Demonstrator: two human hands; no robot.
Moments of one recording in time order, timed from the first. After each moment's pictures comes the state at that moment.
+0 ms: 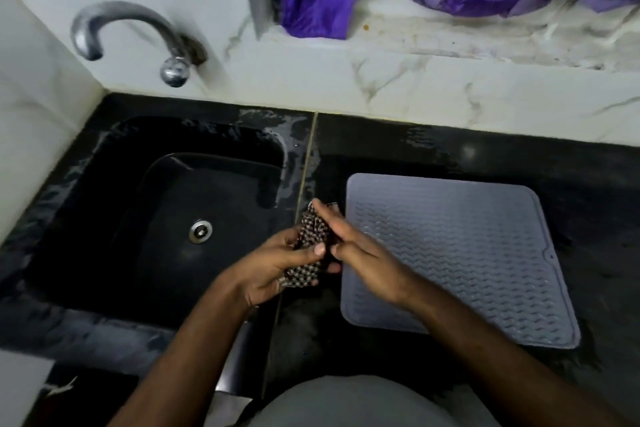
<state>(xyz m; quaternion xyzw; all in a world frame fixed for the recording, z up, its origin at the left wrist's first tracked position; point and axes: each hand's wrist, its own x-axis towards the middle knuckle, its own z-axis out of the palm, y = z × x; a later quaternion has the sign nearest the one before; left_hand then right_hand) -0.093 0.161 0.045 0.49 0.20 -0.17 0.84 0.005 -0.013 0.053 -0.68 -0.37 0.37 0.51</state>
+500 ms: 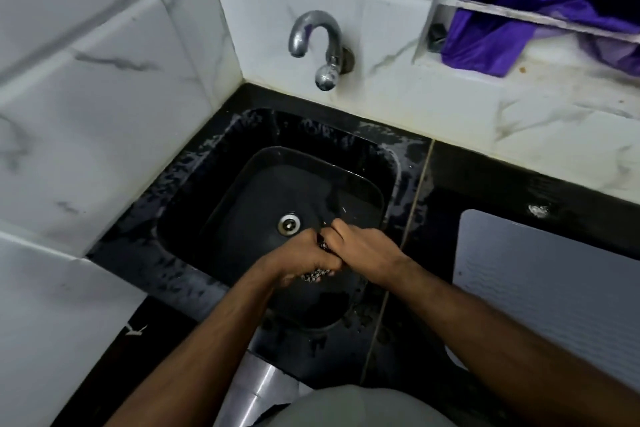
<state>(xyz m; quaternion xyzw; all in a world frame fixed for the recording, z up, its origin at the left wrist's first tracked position) -0.170 0.291 0.022 0.68 0.32 -0.13 0.65 -0.047 0.177 0.005 -0.71 -0.70 0.04 -0.01</state>
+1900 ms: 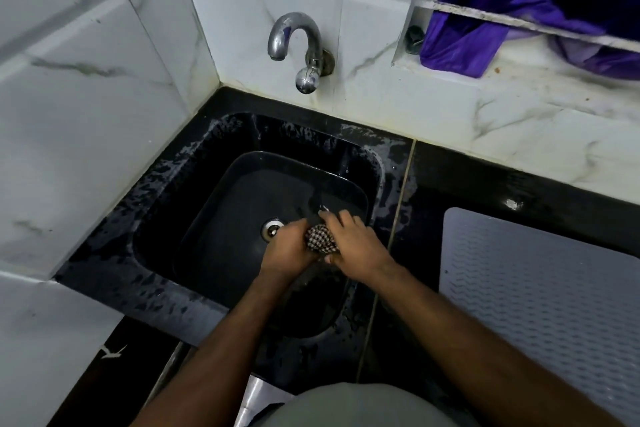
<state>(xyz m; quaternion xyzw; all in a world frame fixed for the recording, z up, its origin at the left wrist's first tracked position) -0.151 0.312 -0.039 0.90 0.29 0.04 0.32 -0.038 0.186 -0.013 -0.84 -0.51 0.19 0.09</state>
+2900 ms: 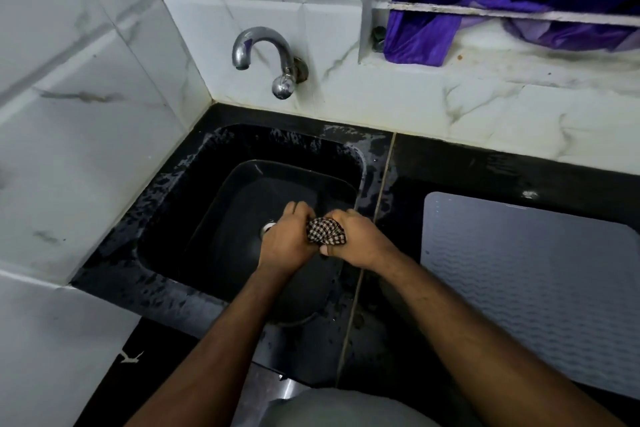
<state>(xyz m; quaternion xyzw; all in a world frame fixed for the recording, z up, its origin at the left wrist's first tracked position) -0.142 0.262 0.008 0.93 0.28 0.05 0.23 -0.025 0.131 0.023 -0.82 -0.42 0.29 0.27</state>
